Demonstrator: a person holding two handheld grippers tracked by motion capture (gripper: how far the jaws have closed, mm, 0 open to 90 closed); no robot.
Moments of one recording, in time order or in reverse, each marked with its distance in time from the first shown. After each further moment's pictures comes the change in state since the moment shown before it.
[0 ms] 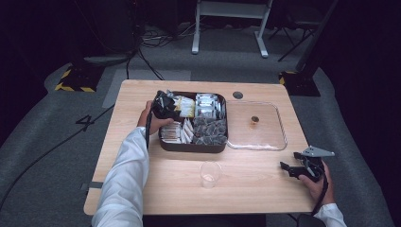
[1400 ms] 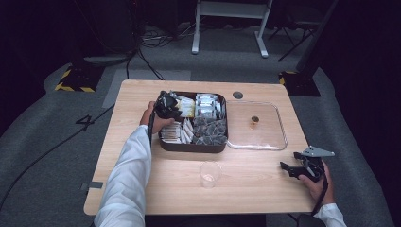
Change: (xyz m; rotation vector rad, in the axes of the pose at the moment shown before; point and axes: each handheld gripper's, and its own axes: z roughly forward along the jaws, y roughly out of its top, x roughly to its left) left arm -0.002 0.004 0.009 0.048 -0.014 0.002; right arm 0.000 0.000 0.000 0.000 0.000 -0.001
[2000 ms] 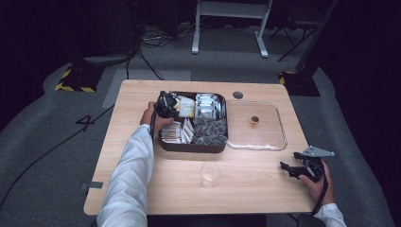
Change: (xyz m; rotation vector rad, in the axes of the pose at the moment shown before) left arm 0.005 -0.001 0.009 0.064 0.042 -0.042; right arm 0.000 0.000 0.000 0.000 0.000 -0.001
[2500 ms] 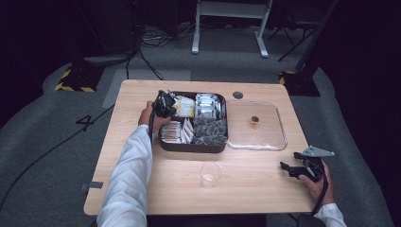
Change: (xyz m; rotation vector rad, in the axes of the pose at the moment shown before) left arm 0.003 -0.002 -0.010 -0.047 0.039 0.020; right arm 0.000 0.000 0.000 0.000 0.001 0.001
